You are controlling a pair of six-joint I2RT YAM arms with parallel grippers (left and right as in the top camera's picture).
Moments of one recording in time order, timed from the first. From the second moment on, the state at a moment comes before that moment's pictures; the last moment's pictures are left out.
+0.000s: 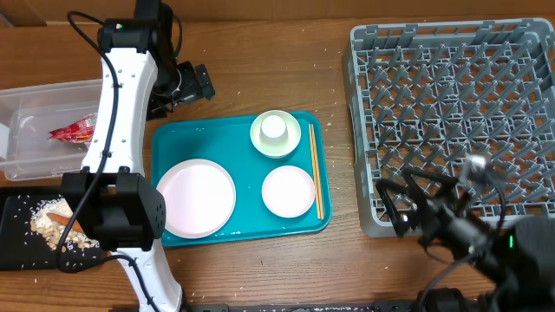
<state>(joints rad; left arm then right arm) -0.03 2.06 2.07 -1.44 0.08 -0.42 0.07 0.55 0.88 -0.60 -0.68 0.59</state>
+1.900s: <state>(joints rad) -0.03 2.06 2.07 -1.44 0.08 -0.42 0.87 1.76 1.31 -0.66 -0.10 0.41</state>
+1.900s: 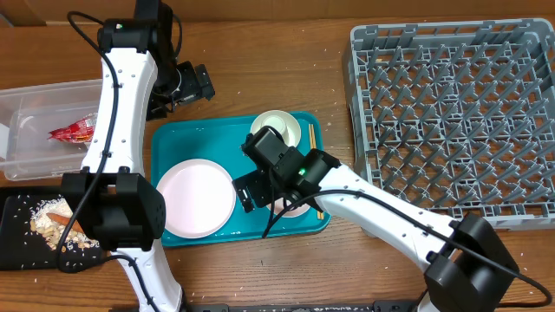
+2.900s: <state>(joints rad) -0.03 2.06 2.07 -1.44 0.08 -0.42 0.87 1.89 1.30 -0.65 -0.03 0.56</state>
